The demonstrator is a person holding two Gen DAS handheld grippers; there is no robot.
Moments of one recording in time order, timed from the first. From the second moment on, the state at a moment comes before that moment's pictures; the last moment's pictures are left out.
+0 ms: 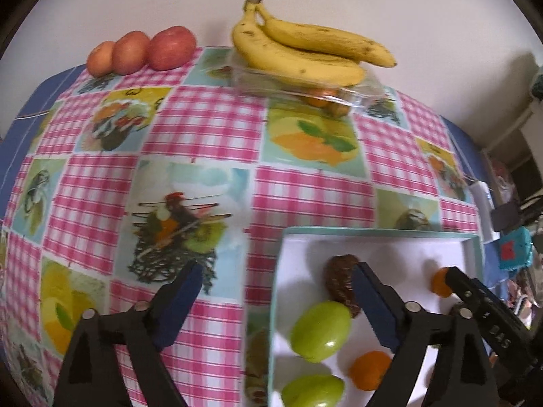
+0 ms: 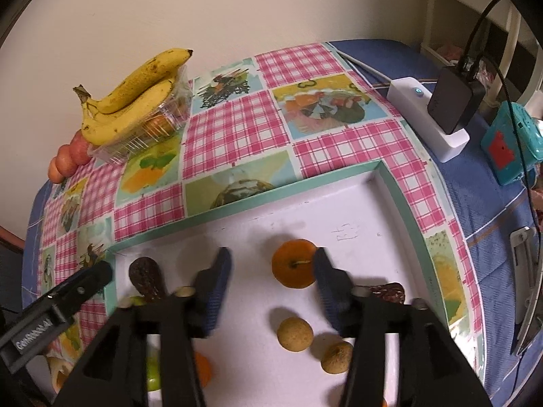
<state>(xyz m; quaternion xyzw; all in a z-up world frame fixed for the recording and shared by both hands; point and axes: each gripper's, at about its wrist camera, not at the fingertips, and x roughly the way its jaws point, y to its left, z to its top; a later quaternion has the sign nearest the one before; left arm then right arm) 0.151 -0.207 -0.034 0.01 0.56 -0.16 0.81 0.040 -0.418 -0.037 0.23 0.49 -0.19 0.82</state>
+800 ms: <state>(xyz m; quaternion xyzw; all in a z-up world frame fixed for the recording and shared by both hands) 0.144 -0.185 -0.015 0.08 0.52 -0.09 0.85 0.042 -0.399 -0.034 0.21 0.48 -0.18 0.83</state>
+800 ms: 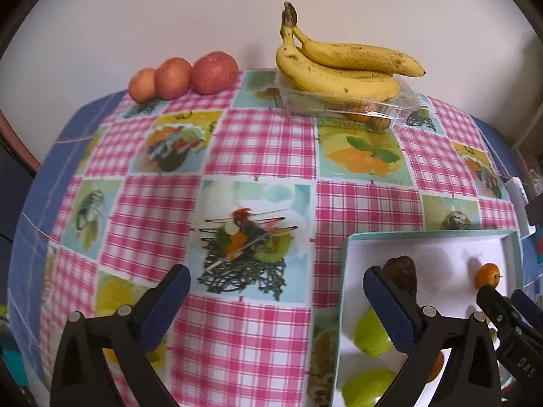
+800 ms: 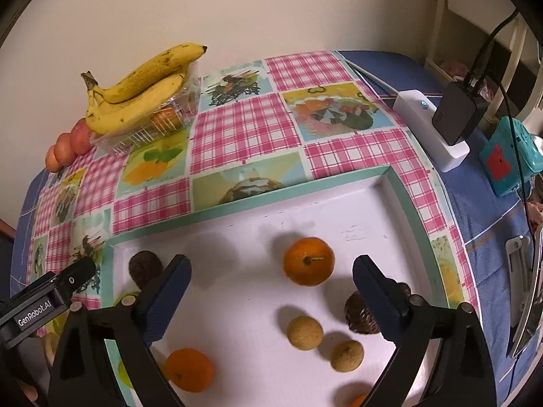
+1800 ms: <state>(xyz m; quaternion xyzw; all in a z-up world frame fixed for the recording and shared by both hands) 0.025 -0.114 0.005 0.18 0.49 -0.02 0.85 -0.045 -0.311 -0.018 0.17 0.51 -0.14 0.83</state>
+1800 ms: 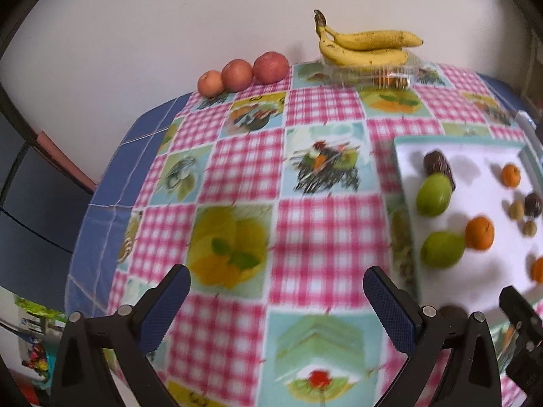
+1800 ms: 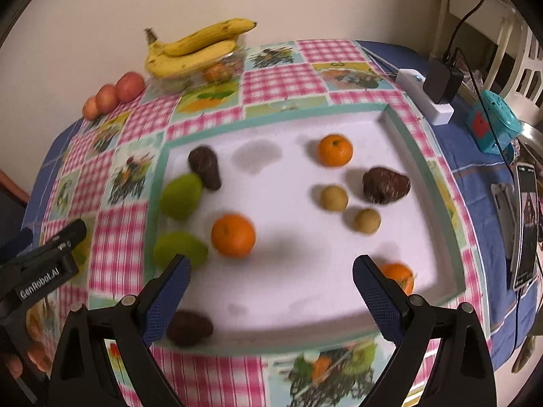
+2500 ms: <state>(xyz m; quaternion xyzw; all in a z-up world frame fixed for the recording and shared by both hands) -0.011 -0.066 0.003 0.16 0.51 -0.04 0.84 -0.098 -0.274 -0.021 0.15 0.51 -0.13 0.84</state>
